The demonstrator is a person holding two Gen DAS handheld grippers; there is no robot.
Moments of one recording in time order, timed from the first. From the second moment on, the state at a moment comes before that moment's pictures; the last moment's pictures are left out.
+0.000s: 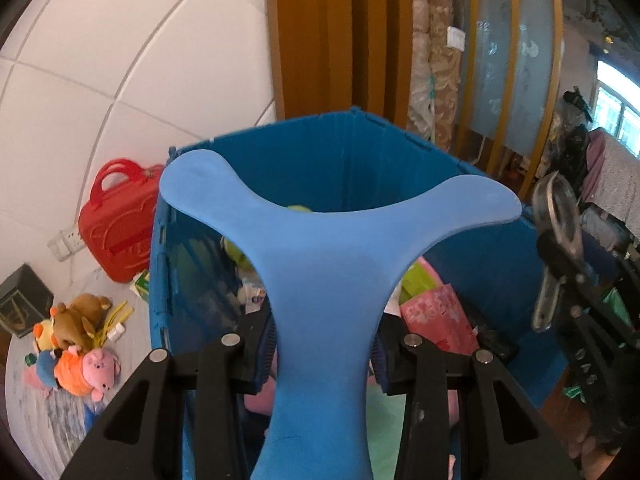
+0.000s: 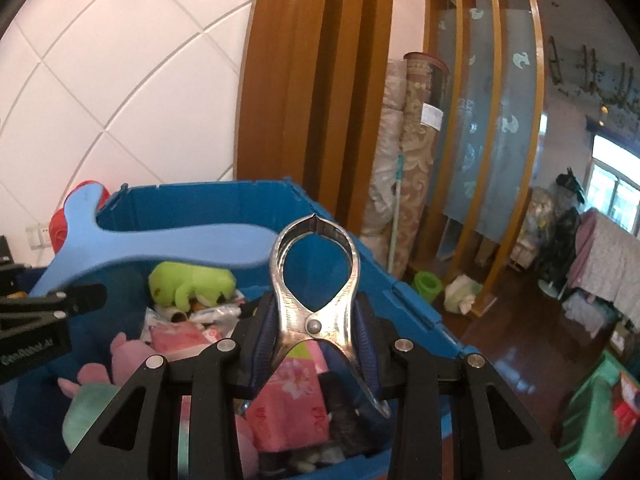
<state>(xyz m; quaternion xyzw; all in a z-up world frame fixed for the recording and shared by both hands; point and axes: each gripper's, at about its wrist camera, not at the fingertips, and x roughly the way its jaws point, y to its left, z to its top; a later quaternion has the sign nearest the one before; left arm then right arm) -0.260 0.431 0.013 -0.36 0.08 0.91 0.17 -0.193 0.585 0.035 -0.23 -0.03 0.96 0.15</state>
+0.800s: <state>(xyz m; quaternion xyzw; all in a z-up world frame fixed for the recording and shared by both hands) -0.240 0.415 0.009 -0.36 0.07 0.92 0.17 -0.177 0.578 0.046 -0.21 -0.03 0.97 0.15</state>
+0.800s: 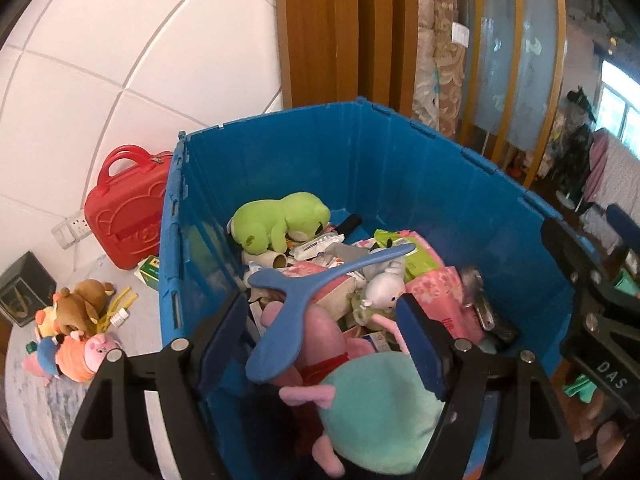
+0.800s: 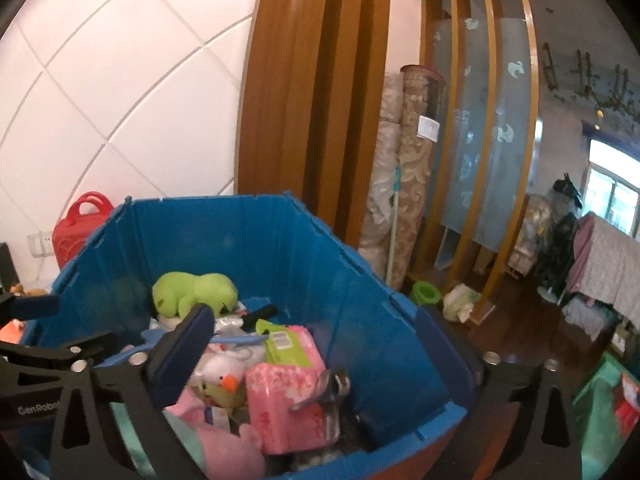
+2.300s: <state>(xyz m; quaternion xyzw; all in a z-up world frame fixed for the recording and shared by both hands) -0.196 -0.080 -0.098 -0.39 -0.04 0.92 -0.08 -0.229 0.146 -0.045 -0.33 -0.03 0.93 -0.16</state>
